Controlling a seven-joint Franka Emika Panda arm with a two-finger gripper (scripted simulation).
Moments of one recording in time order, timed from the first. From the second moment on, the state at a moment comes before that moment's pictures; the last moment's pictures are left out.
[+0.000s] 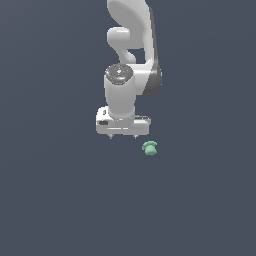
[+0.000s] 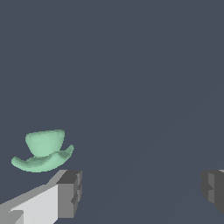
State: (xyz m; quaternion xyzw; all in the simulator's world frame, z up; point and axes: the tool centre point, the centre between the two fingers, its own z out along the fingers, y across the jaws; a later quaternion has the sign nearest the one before) arm -0.010 -0.020 0.154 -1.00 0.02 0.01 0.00
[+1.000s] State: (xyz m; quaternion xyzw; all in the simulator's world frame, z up) arm -0.019 -0.023 0.142 -1.00 0.06 0.03 0.02
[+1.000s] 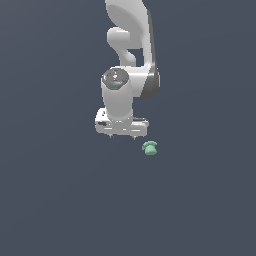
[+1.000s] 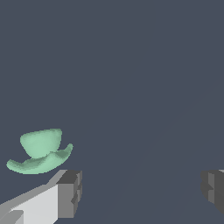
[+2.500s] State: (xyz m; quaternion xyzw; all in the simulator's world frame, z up) arm -0.018 0.030 0.122 -0.95 0.31 0.02 0.01
